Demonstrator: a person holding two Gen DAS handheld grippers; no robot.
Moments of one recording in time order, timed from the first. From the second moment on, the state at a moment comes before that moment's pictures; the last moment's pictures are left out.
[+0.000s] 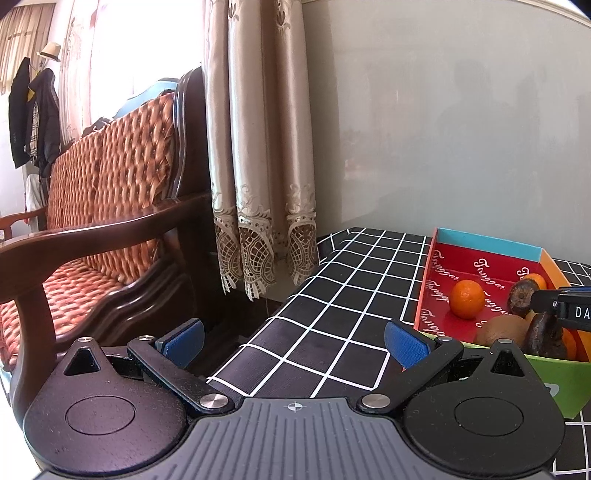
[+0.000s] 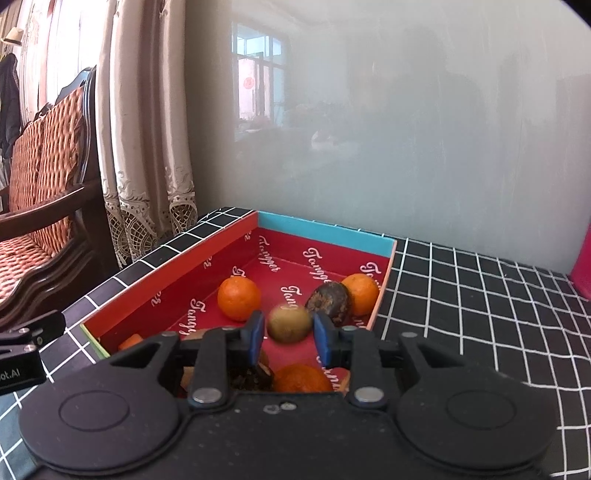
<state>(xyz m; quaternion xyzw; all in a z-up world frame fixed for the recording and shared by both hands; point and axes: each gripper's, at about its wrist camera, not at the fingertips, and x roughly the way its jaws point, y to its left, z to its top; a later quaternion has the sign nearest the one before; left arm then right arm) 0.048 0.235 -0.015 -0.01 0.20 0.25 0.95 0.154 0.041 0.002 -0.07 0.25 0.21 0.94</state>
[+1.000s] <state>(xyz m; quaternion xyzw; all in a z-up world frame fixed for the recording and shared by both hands) 0.066 0.111 0.002 0.00 0.20 0.14 0.97 0.126 -0.066 0.028 -0.08 0.20 0.10 0.97</state>
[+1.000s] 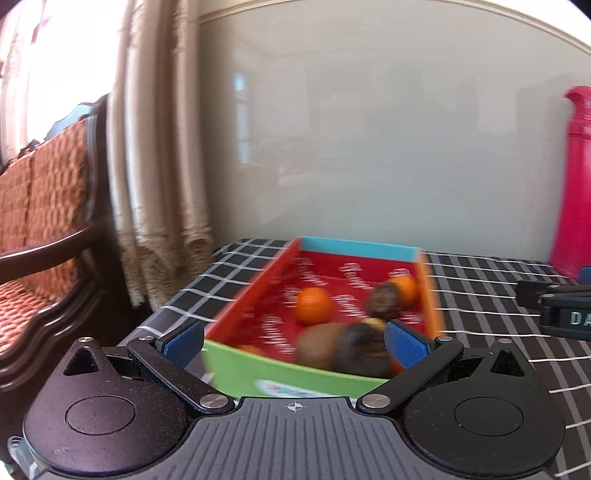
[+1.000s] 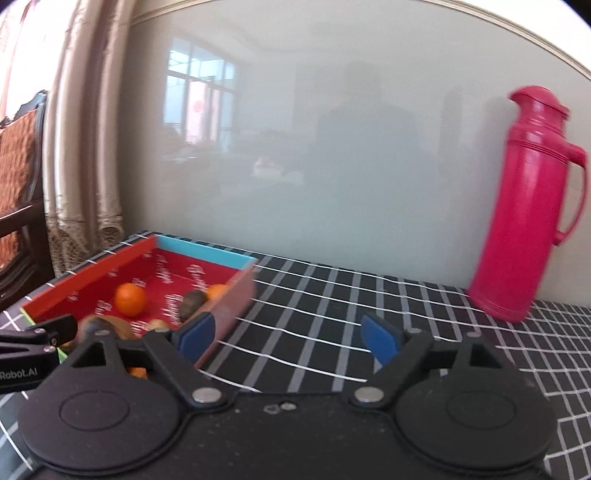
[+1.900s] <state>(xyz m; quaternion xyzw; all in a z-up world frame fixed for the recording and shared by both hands) -0.024 0.052 0.023 0.04 0.18 0.12 0.98 0.020 -0.154 0.046 -0.06 0.17 0.07 0.98</state>
